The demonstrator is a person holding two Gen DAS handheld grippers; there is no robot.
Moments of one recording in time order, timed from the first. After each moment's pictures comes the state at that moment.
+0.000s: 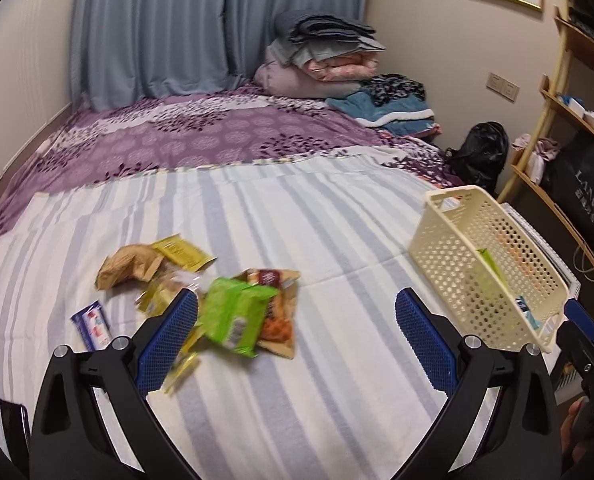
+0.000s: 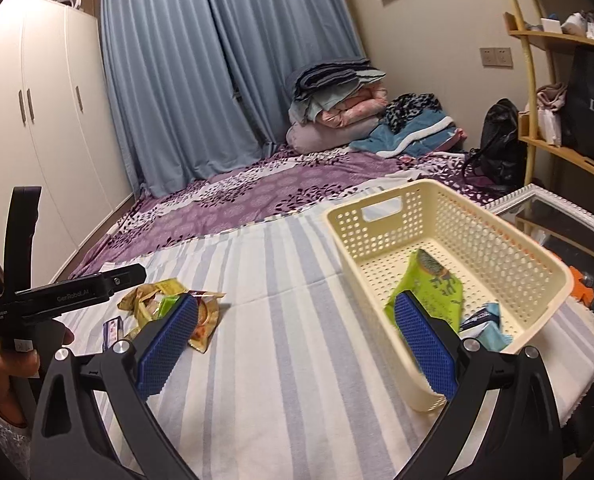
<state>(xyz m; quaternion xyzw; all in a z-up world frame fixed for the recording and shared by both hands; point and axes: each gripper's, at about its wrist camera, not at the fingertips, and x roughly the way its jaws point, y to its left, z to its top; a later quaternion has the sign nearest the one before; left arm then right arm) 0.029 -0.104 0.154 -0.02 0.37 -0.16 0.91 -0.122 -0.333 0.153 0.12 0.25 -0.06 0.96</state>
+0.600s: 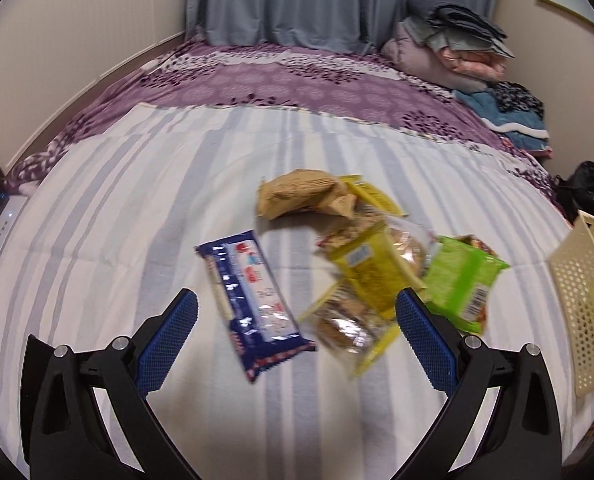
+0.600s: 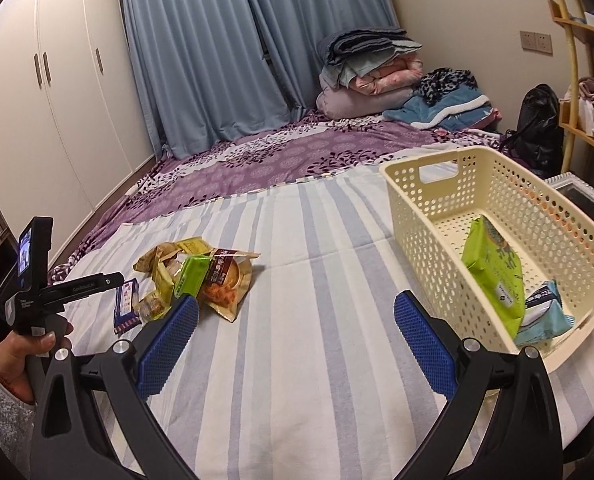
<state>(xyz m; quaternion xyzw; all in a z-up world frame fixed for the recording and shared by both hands) 0.063 0.038 0.073 -0.07 0.44 0.02 0.90 -0.091 -0.292 0.121 0.11 0.30 -0.01 0.95</state>
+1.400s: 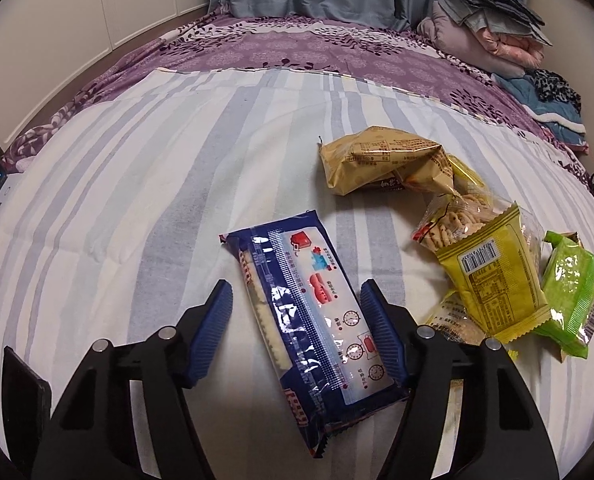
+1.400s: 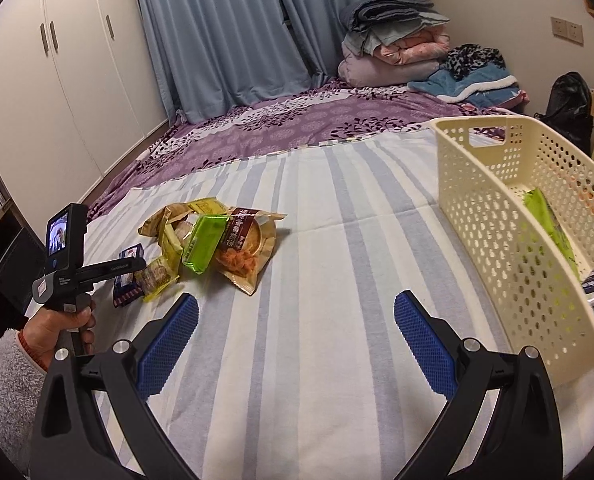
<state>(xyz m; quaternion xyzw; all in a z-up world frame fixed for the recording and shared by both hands) 0.107 0.066 0.007 -0.06 0.47 0.06 0.88 -0.055 -0.259 0.083 0.09 0.35 0.03 0.93</state>
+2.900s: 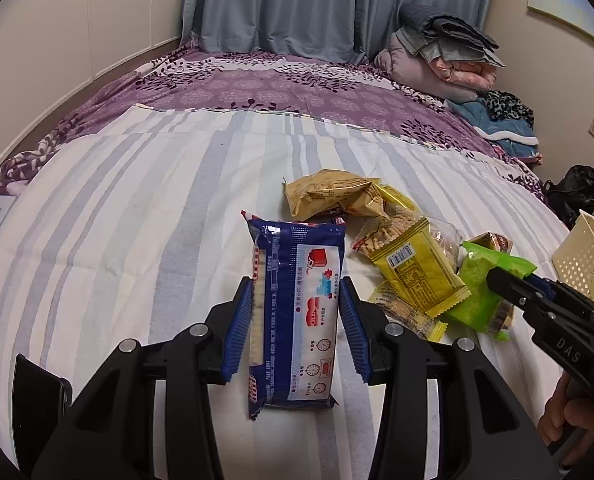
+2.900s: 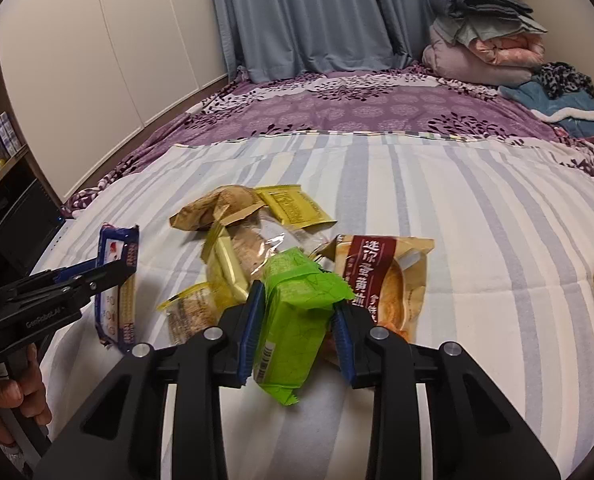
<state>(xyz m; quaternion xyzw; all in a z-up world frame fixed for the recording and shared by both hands) 0.064 0.072 0.053 -0.08 0.41 -0.01 0.91 0.067 -0.152 0.046 0.04 0.39 0.14 0.91</state>
